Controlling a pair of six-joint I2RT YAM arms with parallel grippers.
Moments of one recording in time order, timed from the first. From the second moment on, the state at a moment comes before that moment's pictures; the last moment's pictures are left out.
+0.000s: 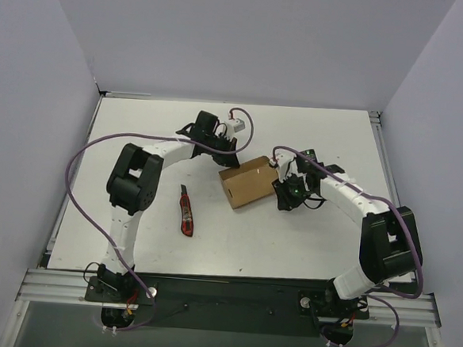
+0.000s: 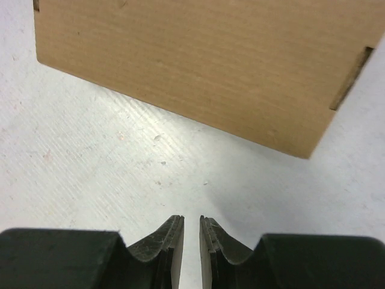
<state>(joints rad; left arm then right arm) -0.45 2.19 1.57 -0.18 0.66 0.01 0.36 1.55 0.94 -0.54 -0.33 -0.38</state>
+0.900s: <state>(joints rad) -0.45 1.86 1.55 -0.27 0.69 -0.10 0.45 1.63 1.24 -0.46 -0.34 -0.42</state>
